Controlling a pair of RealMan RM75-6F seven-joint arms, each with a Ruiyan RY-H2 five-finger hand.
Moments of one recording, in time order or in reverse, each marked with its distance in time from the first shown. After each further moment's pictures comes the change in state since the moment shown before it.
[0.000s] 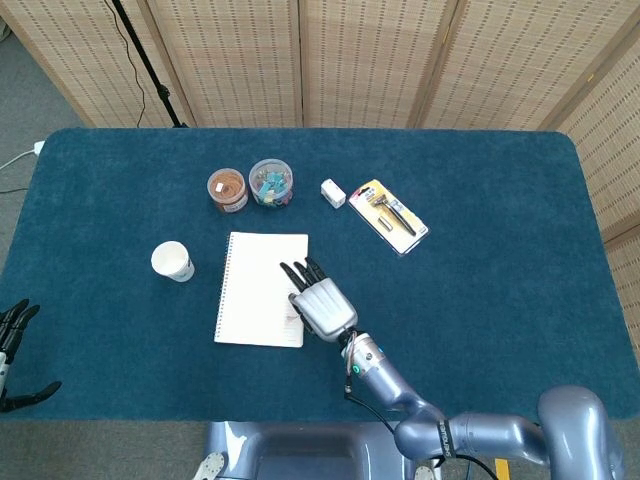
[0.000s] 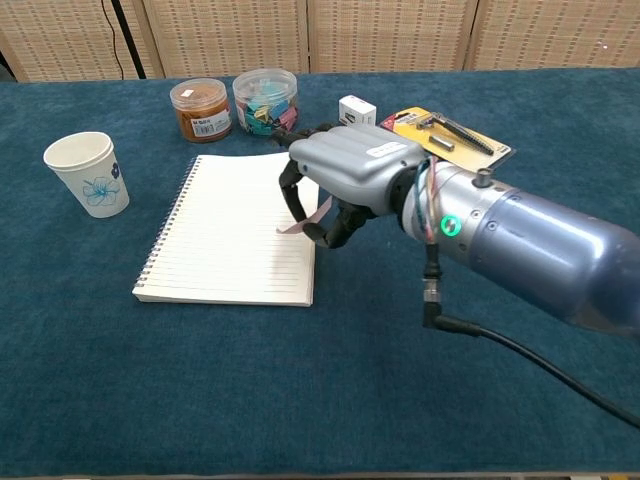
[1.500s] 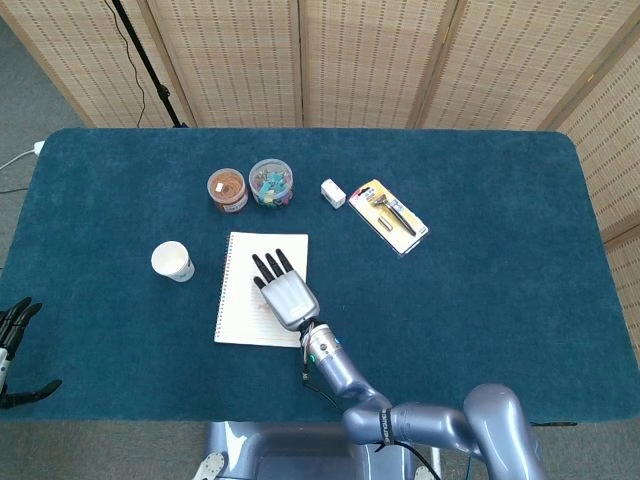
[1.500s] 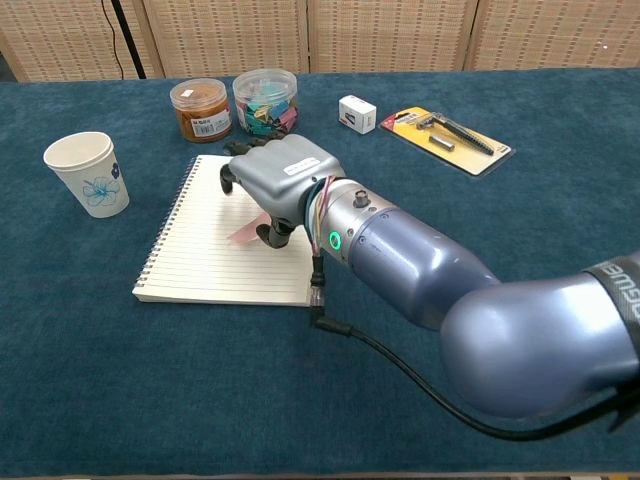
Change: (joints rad) left arm -0.019 0.019 0.000 0.000 -0.013 -0.037 -0.035; right arm 0.173 -0.260 0.075 0.345 0.083 -0.001 -0.082
